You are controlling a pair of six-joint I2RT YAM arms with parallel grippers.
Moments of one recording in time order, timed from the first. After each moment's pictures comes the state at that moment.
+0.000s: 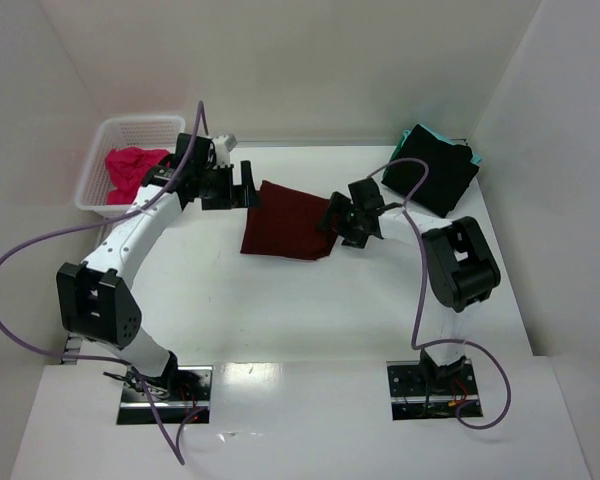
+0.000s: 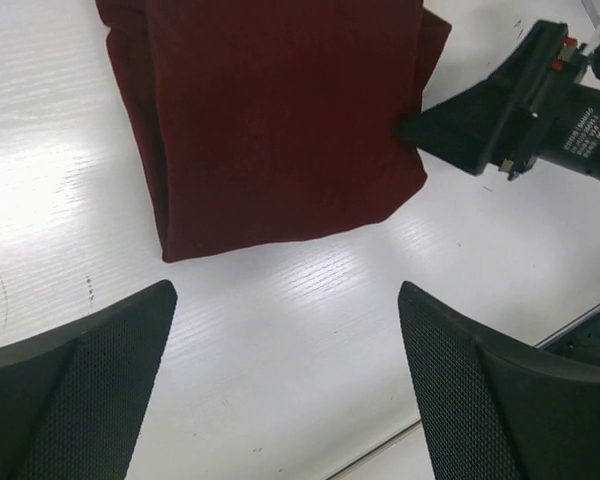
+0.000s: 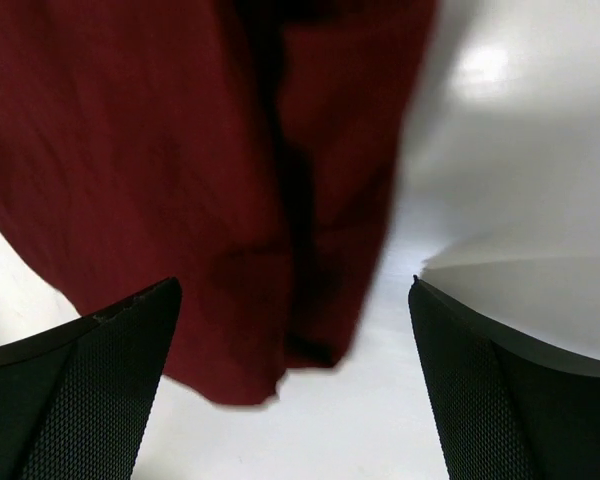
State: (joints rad) left arm -0.23 1.58 1.46 -0.70 0.33 -0.28; right arm 0.38 1.85 1.11 -0.15 -0.15 0.79
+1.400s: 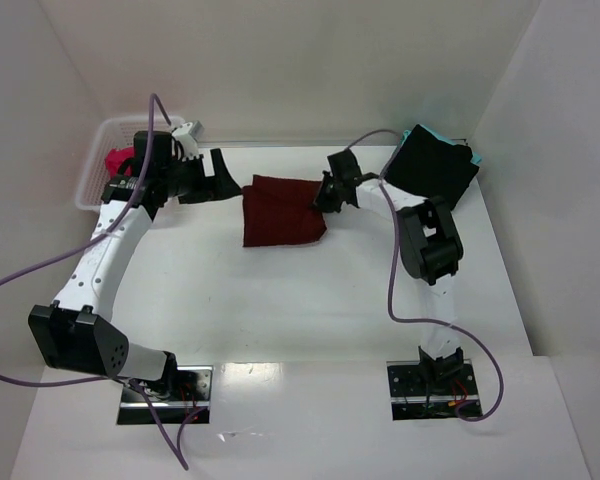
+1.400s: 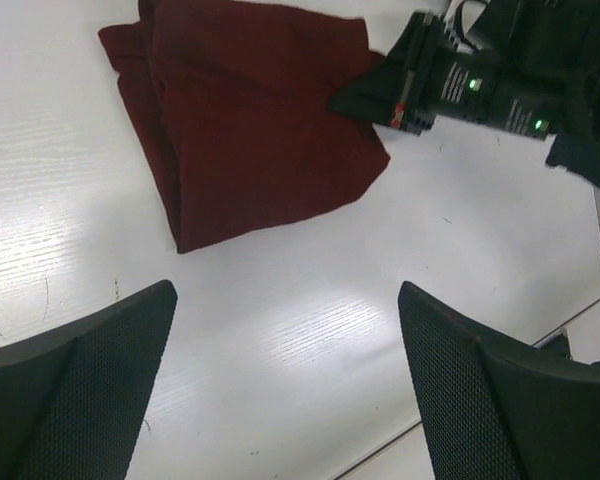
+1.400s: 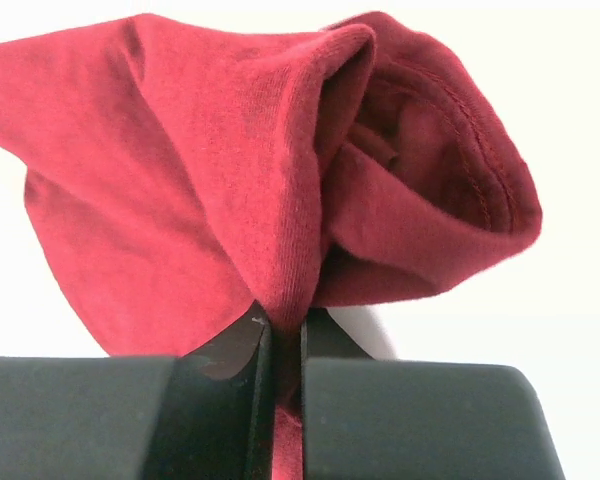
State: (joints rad) left arm -0.12 1.40 1.43 -0.68 0.40 -0.29; right arm 0.40 2.14 1.55 -0.25 -0.16 0.76
